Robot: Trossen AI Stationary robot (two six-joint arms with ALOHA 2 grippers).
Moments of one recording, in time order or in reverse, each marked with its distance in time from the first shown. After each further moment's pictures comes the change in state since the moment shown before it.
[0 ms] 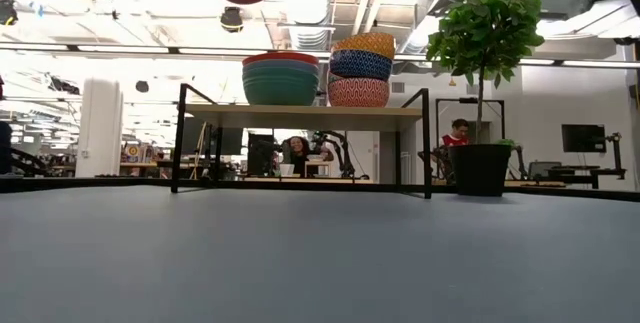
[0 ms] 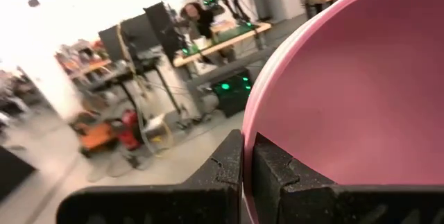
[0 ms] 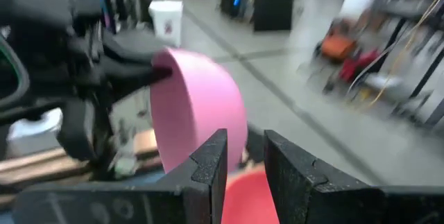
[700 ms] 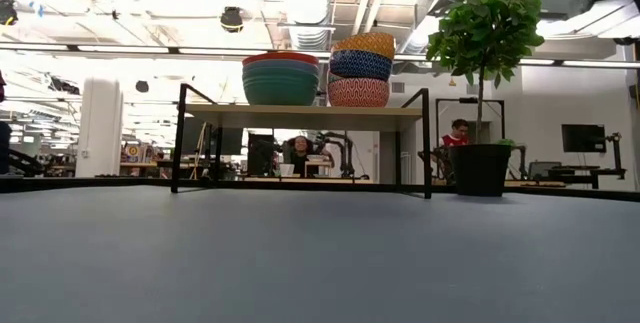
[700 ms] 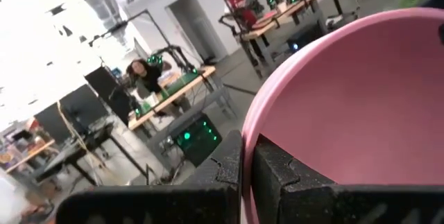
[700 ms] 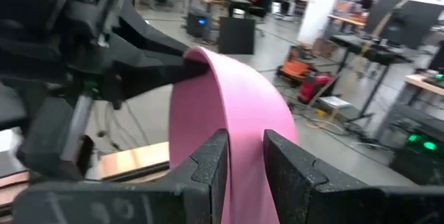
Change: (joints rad) left arm 0.104 -0.017 0.000 0.914 0.330 1.101; right arm 0.121 0.021 0.001 0.104 0.258 -0.066
